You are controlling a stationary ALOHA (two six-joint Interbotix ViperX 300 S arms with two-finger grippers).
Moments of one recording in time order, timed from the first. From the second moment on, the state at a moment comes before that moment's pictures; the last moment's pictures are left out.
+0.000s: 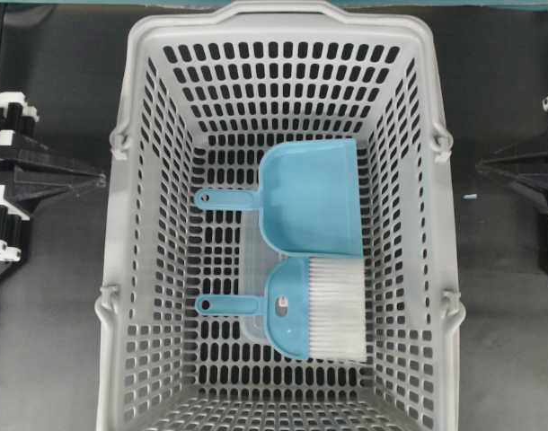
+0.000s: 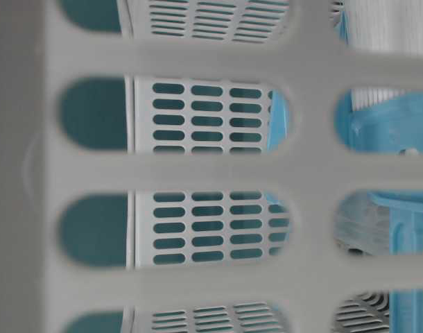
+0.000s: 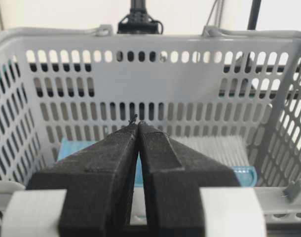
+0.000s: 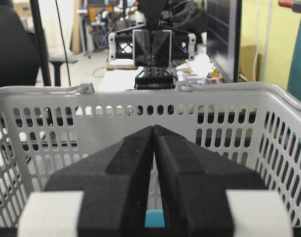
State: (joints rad) left arm 0.00 -0.96 1.17 0.00 -0.29 0.00; right arm 0.00 -0.97 1.17 0.00 -0.29 0.00
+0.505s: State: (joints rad) left arm -0.07 -0.77 0.79 0.04 0.25 -0.02; right arm 0.02 -0.97 0.96 0.01 0.29 0.01
